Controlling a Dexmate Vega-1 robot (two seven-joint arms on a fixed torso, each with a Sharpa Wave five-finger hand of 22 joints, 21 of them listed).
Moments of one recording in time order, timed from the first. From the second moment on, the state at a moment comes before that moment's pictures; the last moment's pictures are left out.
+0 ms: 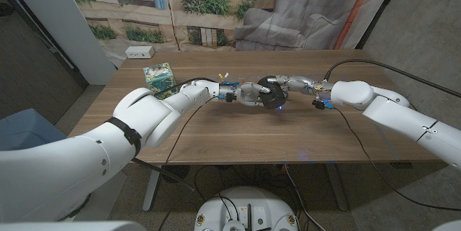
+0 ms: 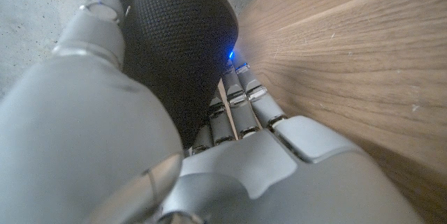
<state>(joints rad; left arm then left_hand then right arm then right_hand) 0.17 0.04 0.66 -0.37 -0.53 0.03 -1.23 1.03 -0.15 0.40 -0.21 0.20 0.52 0.05 0.71 0.19 0.72 0.00 0.41 0.34 0.77 0.02 0.33 0.27 0.62 -0.05 0.29 0.19 -0.79 -1.00 -0.53 -1.87 0.19 -0.14 0.31 0.15 -0.06 0.21 -0.10 0.30 -0.12 -0.02 0.20 0.18 -0.03 -0.03 0.20 0.19 -0.05 -0.01 0.22 0.22 0.20 -0.03 0.19 0.16</state>
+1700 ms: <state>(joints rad) 0.17 0.08 0.65 -0.40 -0.52 -0.03 -1.20 1.03 -0.15 0.40 -0.21 0.20 0.52 0.05 0.71 0.19 0.73 0.00 0.40 0.34 0.78 0.02 0.32 0.27 0.62 -0.05 0.30 0.19 -0.87 -0.97 -0.42 -1.87 0.27 -0.04 0.16 0.11 -0.06 0.19 -0.07 0.33 -0.08 -0.01 0.20 0.18 0.00 -0.02 0.20 0.19 -0.04 0.01 0.22 0.22 0.22 -0.01 0.19 0.16</state>
